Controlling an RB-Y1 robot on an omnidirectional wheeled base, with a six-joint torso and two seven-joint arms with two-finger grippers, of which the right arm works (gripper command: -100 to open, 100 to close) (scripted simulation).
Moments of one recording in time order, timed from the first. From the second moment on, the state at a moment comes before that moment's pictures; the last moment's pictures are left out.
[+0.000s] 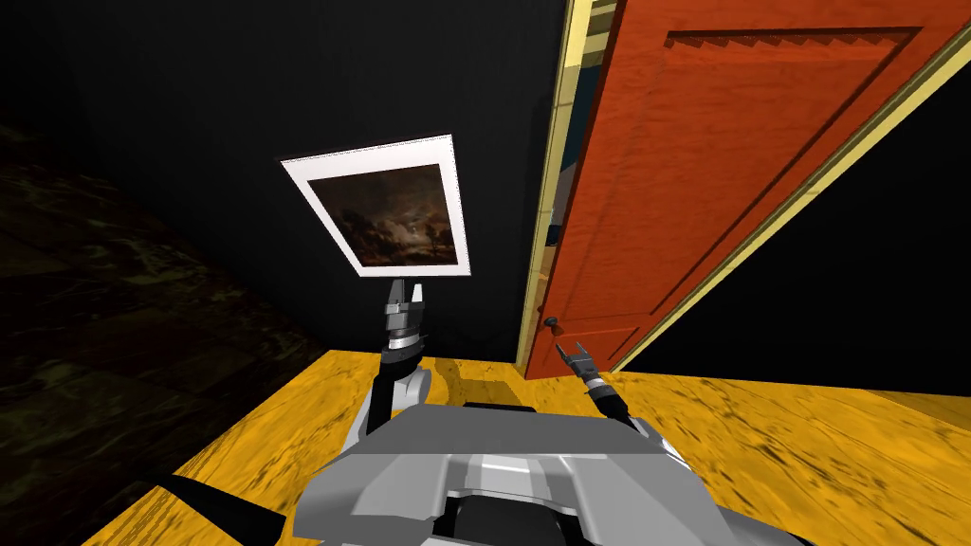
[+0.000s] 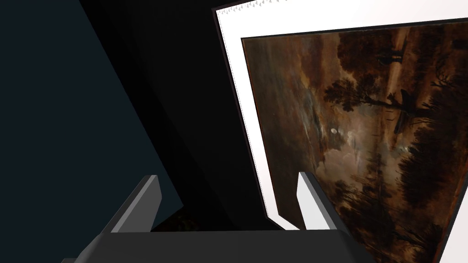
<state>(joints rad) -0.05 -0.31 -0.21 -0.53 0.38 -1.06 1.06</state>
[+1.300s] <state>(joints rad) -0.04 -0.32 -0.24 -0.51 0.35 -1.08 1.05</state>
